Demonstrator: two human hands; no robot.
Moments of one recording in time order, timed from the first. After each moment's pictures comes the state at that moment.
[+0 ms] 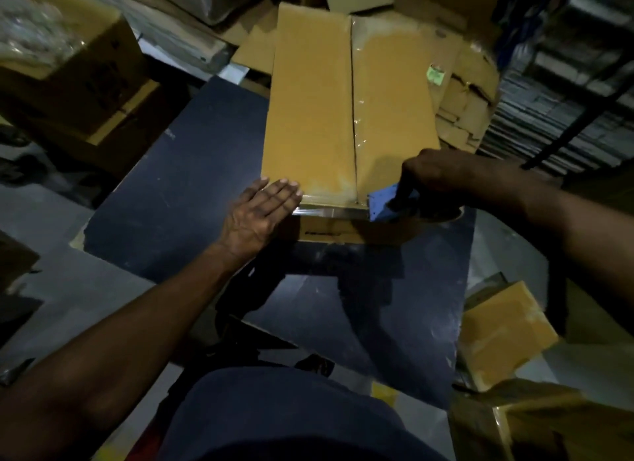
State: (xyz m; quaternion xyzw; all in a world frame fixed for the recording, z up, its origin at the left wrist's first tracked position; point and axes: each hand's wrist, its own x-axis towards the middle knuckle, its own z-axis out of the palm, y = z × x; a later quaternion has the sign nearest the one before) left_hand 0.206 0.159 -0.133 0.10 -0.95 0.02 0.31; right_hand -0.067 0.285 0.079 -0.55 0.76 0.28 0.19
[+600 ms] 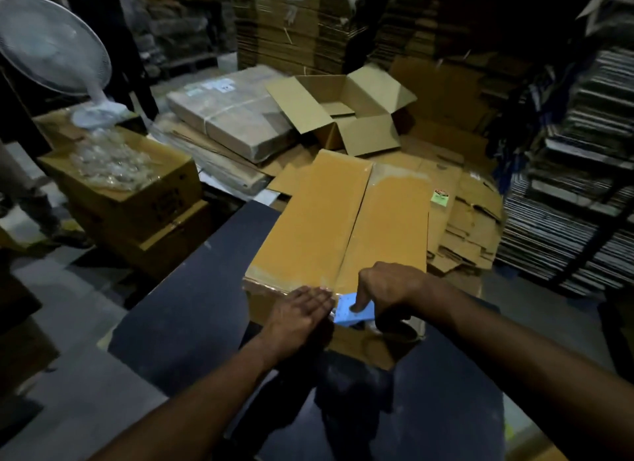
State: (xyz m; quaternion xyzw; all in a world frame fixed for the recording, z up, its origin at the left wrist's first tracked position) left_hand 0.158 0.162 -0.119 0.10 -0.97 0.01 0.23; right_hand -0.028 0.252 0.075 -0.64 0.70 0.23 0.23
